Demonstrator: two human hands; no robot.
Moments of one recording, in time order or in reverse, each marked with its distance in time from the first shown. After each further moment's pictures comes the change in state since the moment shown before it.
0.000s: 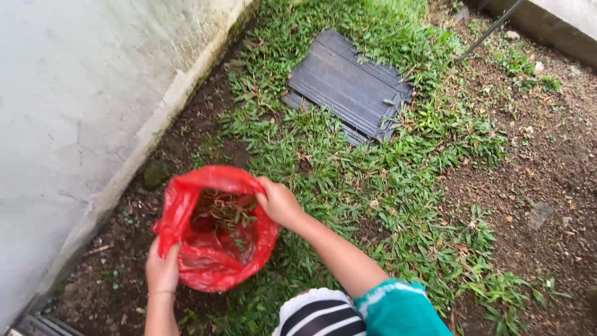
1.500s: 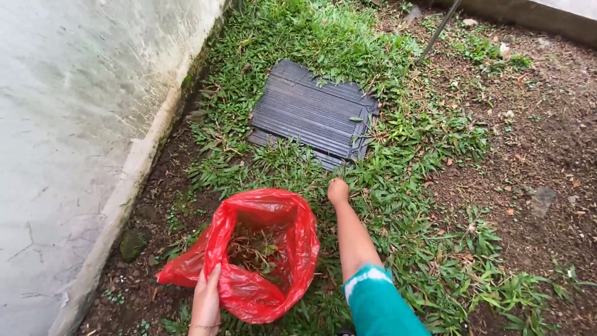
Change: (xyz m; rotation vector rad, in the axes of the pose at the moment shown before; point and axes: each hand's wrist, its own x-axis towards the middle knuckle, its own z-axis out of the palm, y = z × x) left_hand -0.090 0.200 0.136 -0.331 -0.305 -0.431; right_hand 0.110 0.471 -0.095 -0.151 0.597 0.697
